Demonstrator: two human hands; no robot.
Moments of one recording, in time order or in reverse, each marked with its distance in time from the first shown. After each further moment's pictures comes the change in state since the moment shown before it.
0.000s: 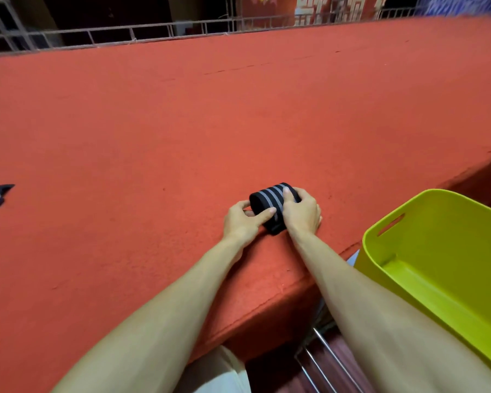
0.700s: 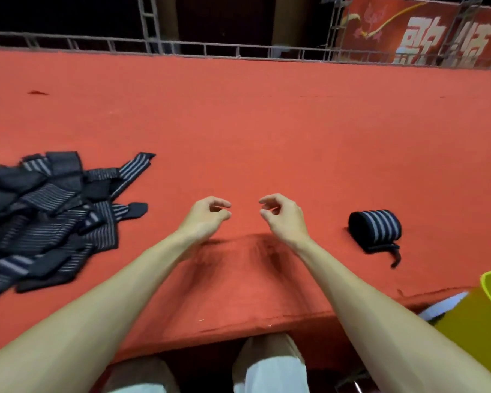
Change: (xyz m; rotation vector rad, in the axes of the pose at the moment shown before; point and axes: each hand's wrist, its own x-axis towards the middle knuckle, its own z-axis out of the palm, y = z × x) left_hand -0.110 -0.015 -0.268 0.133 0.273 -0.036; right_hand -0.165 -0.100 0.106 -0.074 -0.647 -0.602
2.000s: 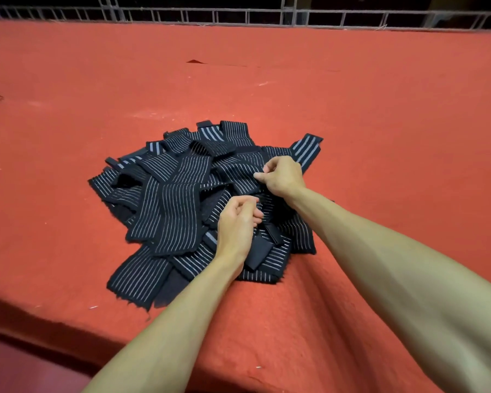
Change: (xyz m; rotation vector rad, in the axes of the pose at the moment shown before) left_hand 0.004 -0.170 -0.224 -0.439 0.574 -0.055; right_hand 0.077 -0.216 0.337 -0.011 -0.352 -0.059
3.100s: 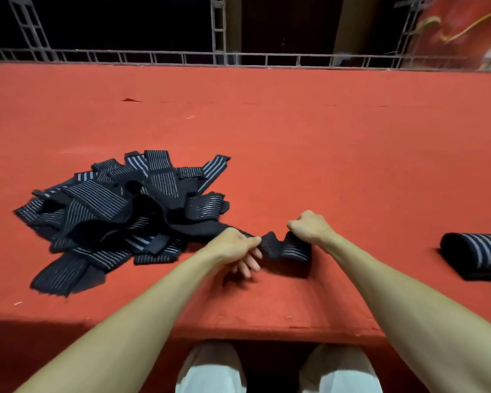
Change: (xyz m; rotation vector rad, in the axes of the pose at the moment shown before) left_hand -0.137 0.057 0.120 0.547 -0.780 -0.267; right_hand -0.163 0.144 -0.219 -0.317 -0.093 0.349
